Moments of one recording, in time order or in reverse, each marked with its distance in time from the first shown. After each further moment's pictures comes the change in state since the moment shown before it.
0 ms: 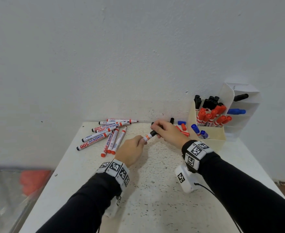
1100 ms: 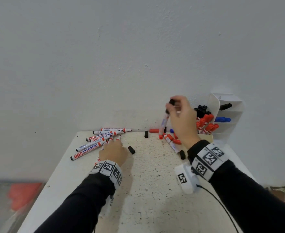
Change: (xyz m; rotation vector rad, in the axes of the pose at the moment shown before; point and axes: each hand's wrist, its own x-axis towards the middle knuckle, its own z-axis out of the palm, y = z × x) left_hand 0.009 -0.001 -0.025 0.369 0.032 -0.350; right_hand -0.029 -0.067 -0.044 0.018 0.692 -0.302
